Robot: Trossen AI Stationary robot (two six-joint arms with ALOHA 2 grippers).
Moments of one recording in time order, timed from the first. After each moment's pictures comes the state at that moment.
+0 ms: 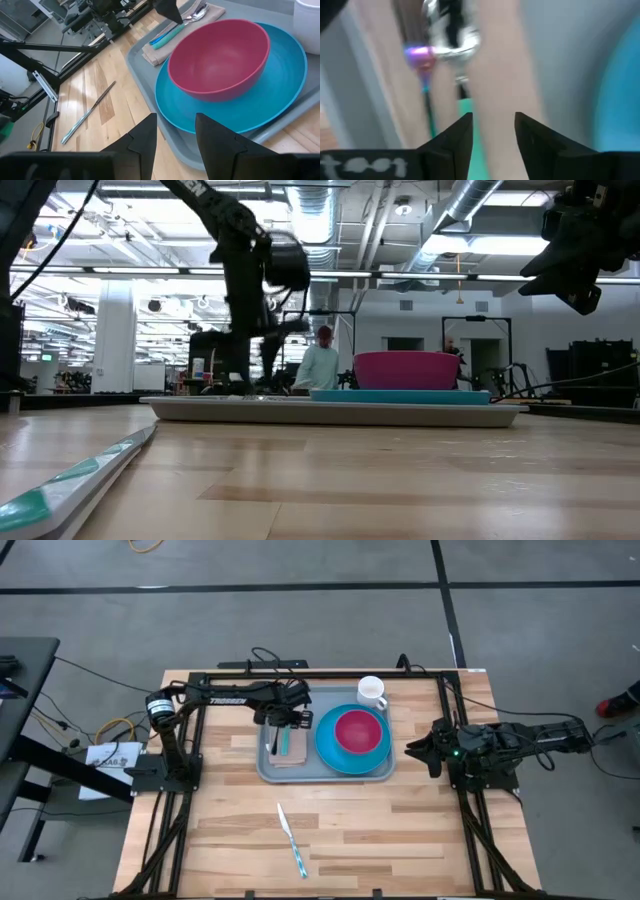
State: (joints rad) left arm 0.39 1.83 1.25 -0.72 -0.06 -0.98; right arm 0.15 0.33 0.40 -0.55 0.24 0.67
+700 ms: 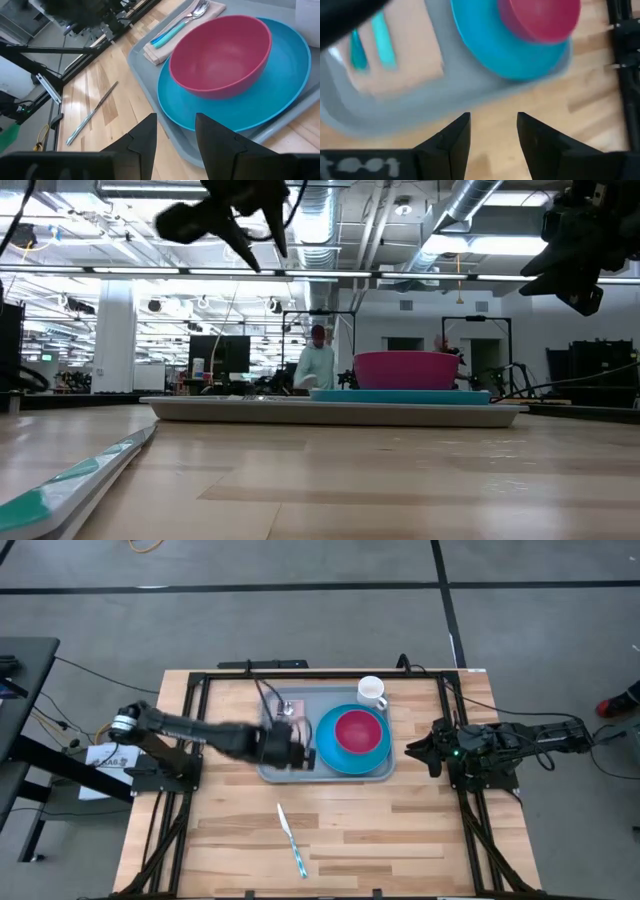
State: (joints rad) left arm -0.16 1.58 1.39 -0.88 -0.29 -1.47; right arm 0.16 0.33 0.40 -0.55 0.23 0.71
